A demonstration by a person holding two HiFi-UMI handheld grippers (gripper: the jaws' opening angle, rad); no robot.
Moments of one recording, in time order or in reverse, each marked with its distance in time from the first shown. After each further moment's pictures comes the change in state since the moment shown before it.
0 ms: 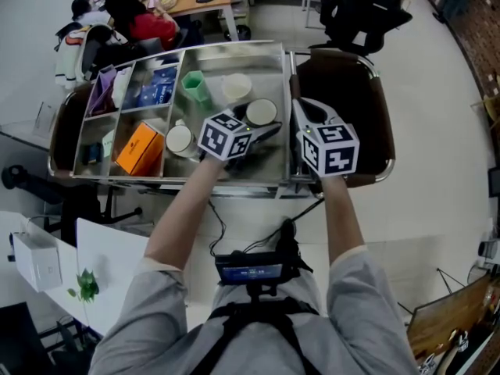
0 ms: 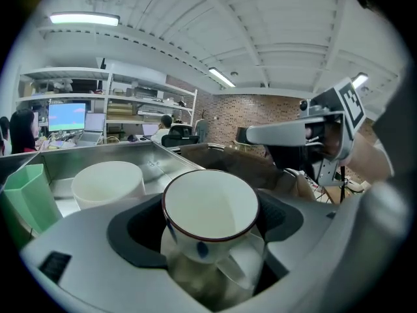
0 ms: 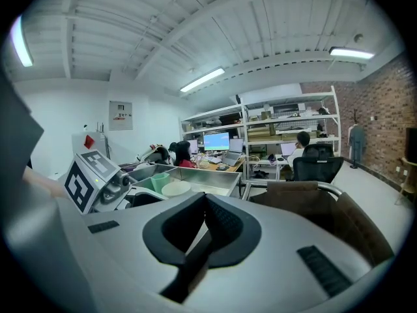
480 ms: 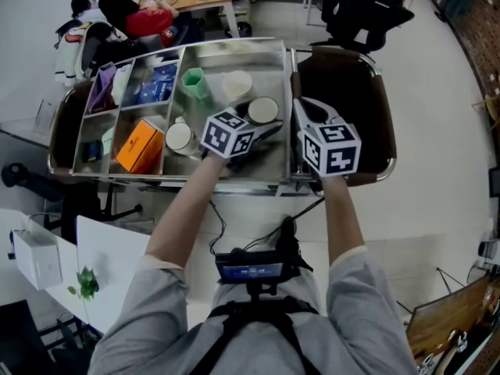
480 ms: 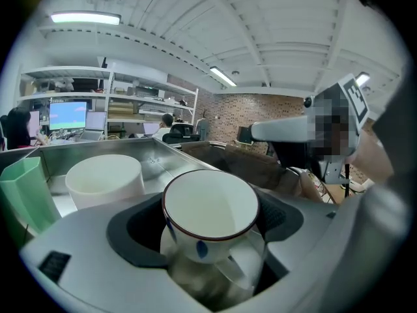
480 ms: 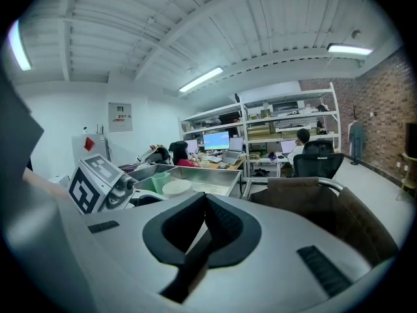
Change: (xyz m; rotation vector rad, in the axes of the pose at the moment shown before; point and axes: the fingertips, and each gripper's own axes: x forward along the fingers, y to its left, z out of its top) left arm 0.009 0.004 -0.007 -0.007 0.004 0.007; right arm 0.001 0.000 -0.005 0.022 0.003 0.006
